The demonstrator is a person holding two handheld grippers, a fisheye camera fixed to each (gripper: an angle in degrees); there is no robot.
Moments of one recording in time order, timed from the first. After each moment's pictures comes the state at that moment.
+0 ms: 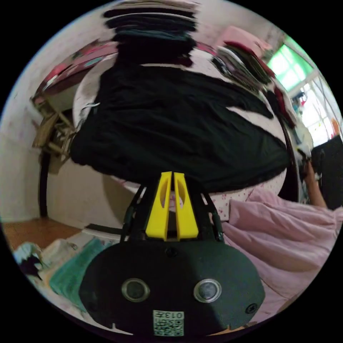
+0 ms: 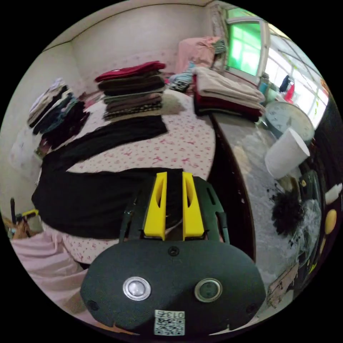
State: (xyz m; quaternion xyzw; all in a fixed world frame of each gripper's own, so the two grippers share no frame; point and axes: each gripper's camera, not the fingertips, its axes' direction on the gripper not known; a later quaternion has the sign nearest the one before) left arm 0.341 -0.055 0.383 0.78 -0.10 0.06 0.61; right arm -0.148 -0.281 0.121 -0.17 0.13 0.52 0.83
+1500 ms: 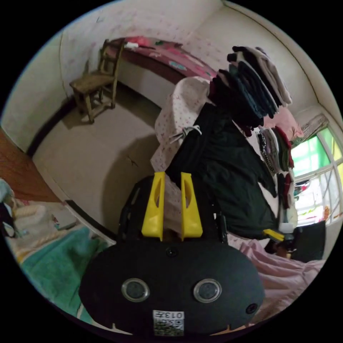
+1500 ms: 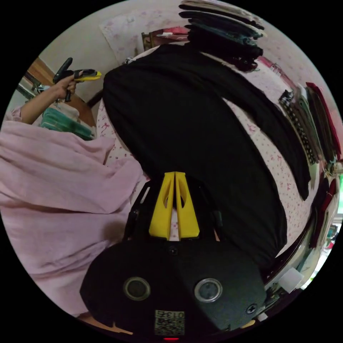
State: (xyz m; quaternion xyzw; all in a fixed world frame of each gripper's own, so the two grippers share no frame) left arm 0.039 0.014 0.343 0.84 0.17 -0.04 0.51; right arm -0.275 -0.585 0.418 -0.27 -0.18 0.11 0.94
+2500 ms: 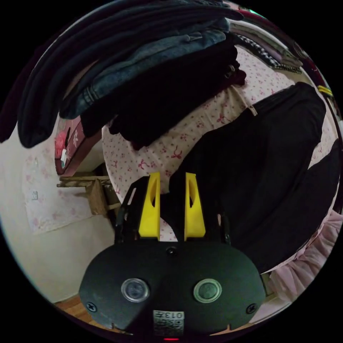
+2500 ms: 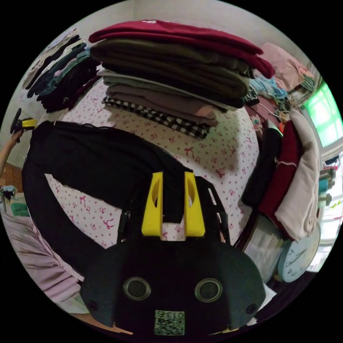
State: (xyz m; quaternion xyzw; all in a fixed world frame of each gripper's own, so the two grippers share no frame) left arm 0.372 -0.035 -0.072 0.70 -0.37 -0.02 0.61; right arm 0.182 -0.488 0.564 -0.28 0.00 0.31 0.91
